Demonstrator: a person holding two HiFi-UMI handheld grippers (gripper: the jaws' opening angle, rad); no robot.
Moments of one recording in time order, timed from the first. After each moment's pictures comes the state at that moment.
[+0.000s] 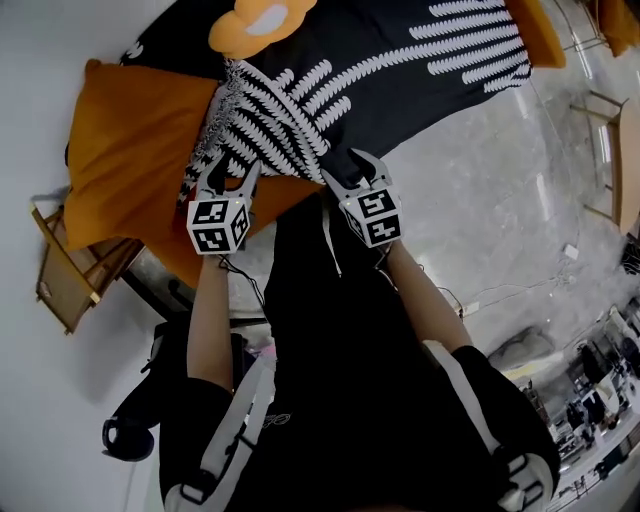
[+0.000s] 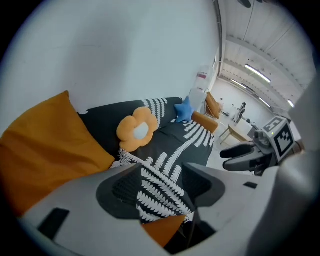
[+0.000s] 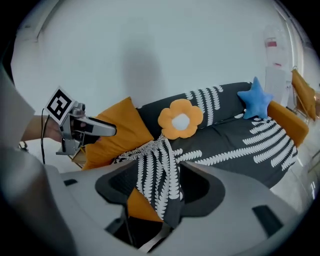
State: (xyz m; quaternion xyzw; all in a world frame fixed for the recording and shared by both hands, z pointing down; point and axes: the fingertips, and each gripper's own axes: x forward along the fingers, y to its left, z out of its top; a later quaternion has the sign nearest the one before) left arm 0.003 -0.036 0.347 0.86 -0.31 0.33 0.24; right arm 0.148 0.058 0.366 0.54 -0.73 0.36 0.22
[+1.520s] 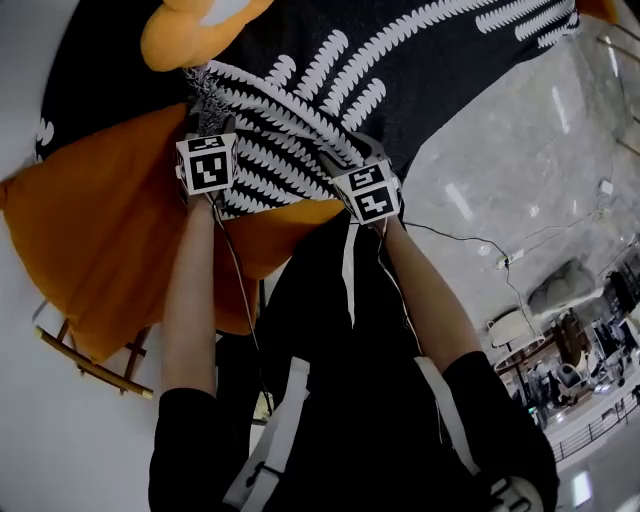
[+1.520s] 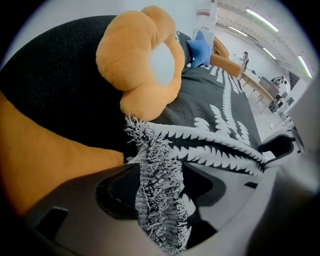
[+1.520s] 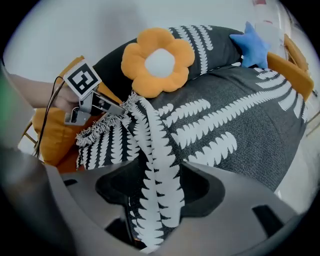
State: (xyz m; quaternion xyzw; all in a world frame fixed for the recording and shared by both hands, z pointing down) left arm -0.006 -0.221 0.639 0.77 -0.24 0.56 0.18; right arm 0.113 -0.017 0.633 0.55 -0.61 0.50 0.26
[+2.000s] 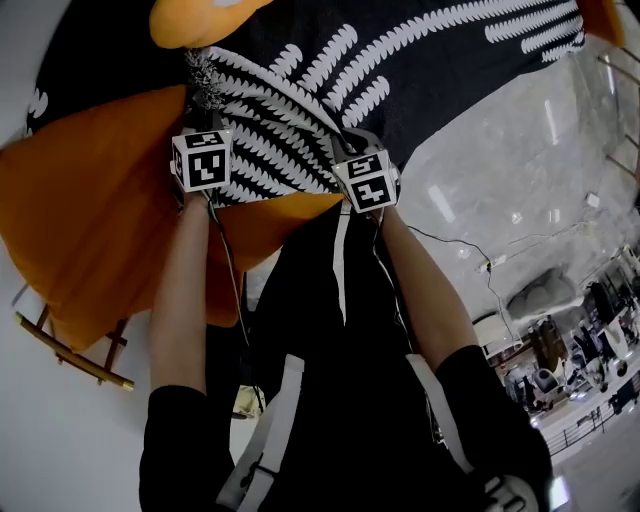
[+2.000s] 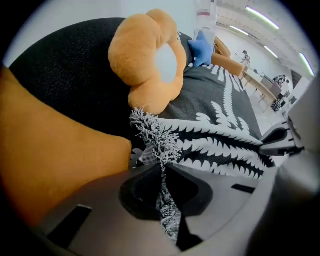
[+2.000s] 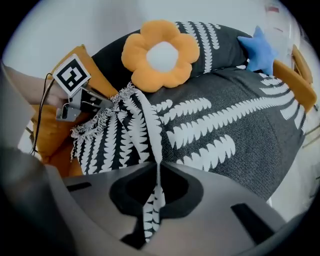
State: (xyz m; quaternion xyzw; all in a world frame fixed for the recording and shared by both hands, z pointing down) left arm -0.021 -0.217 0.635 0.77 -0.26 0.56 0.17; right arm 0.126 -0.018 0.646 0.55 -0.61 0.48 0.31
